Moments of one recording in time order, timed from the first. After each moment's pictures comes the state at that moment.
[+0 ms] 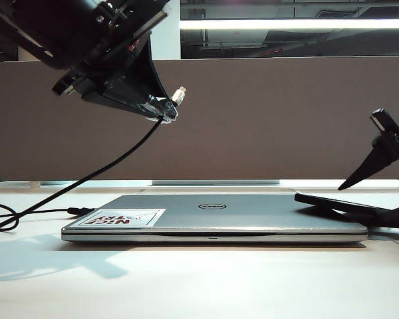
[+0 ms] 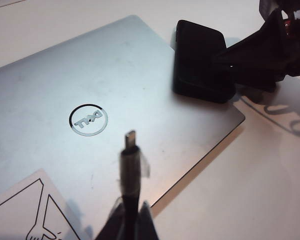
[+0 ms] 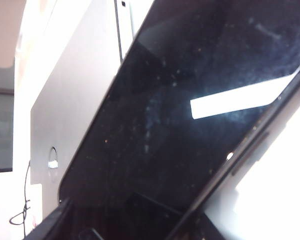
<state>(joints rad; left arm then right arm) -0.72 1.23 0.75 -0.08 0.12 -0.11 -0.02 1.54 0.46 0.45 -0.62 0.77</state>
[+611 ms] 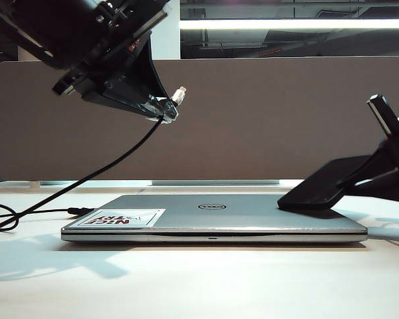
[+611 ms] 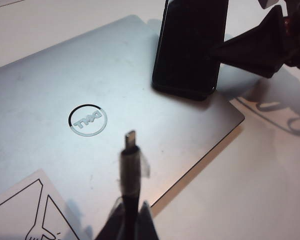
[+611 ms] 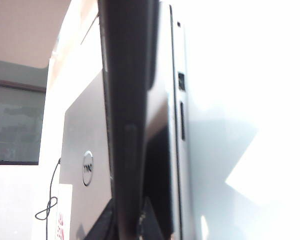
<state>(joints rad) -0.72 1.23 0.75 -0.08 0.12 -0.11 -0.02 1.55 0.47 0.53 -0.67 0.77</state>
